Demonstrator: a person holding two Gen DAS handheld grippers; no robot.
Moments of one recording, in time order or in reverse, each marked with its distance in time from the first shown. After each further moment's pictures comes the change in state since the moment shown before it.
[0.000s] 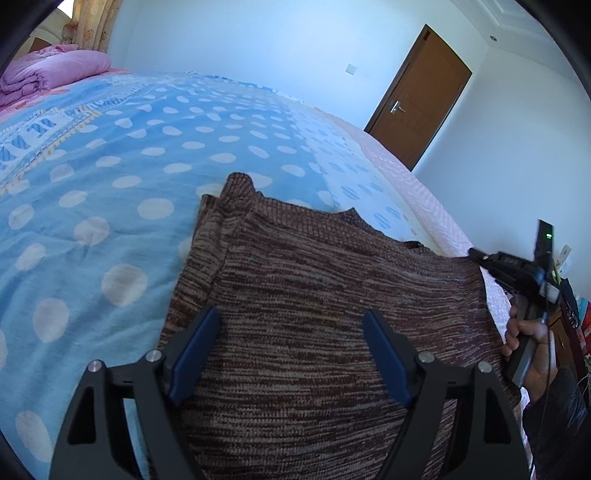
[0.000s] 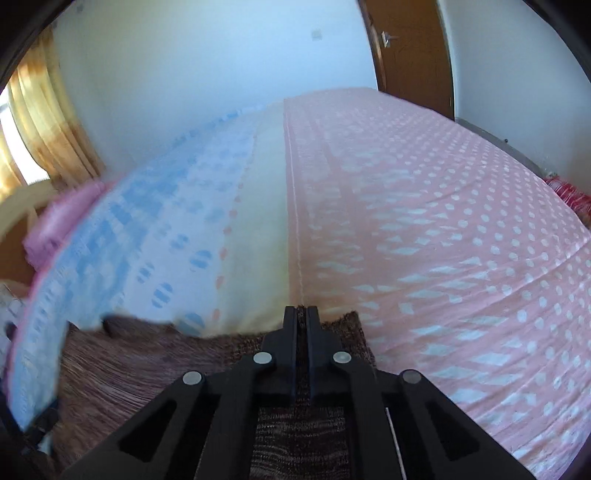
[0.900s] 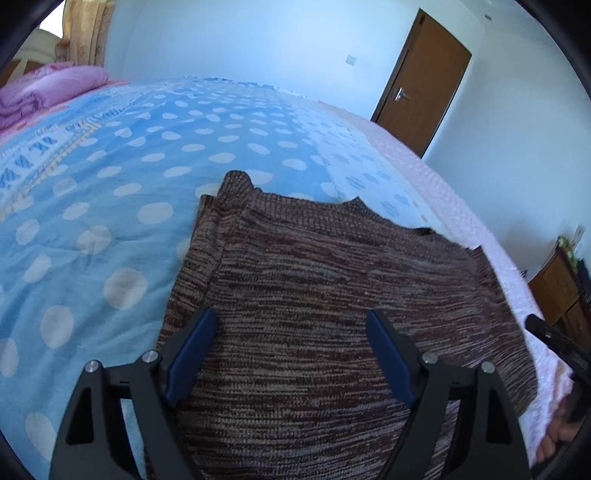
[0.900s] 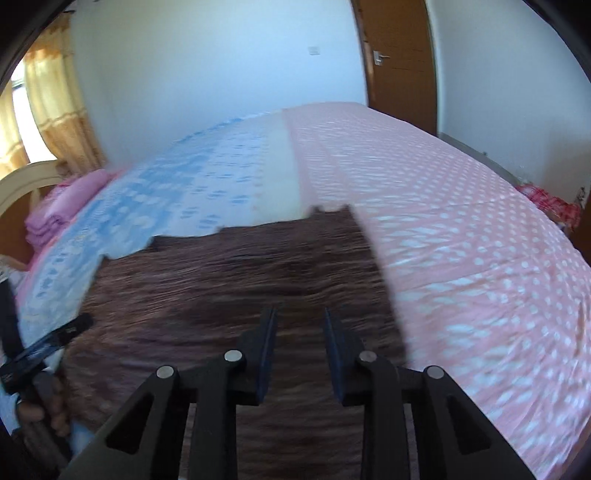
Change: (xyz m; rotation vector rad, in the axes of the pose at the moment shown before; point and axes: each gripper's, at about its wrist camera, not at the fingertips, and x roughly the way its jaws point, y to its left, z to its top) left arm 0.008 -0.016 -0.001 0.087 0.024 0.110; right arm -0.101 0.072 -0.110 -0.144 0.040 -0.081
